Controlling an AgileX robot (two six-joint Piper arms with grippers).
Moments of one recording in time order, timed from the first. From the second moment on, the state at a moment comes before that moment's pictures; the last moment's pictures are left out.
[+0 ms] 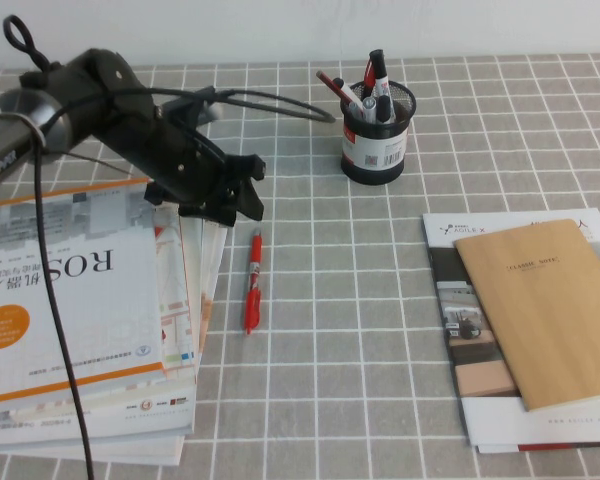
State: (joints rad) right arm -0.04 -0.01 0.03 0.67 0.41 -0.07; left arm -0.26 2.18 -1.80 -0.54 1.03 0.25
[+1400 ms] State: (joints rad) right arm -0.04 -0.01 0.03 0.67 0.41 -0.07; left arm -0.23 0.75 -0.67 -0.40 0.59 0.48
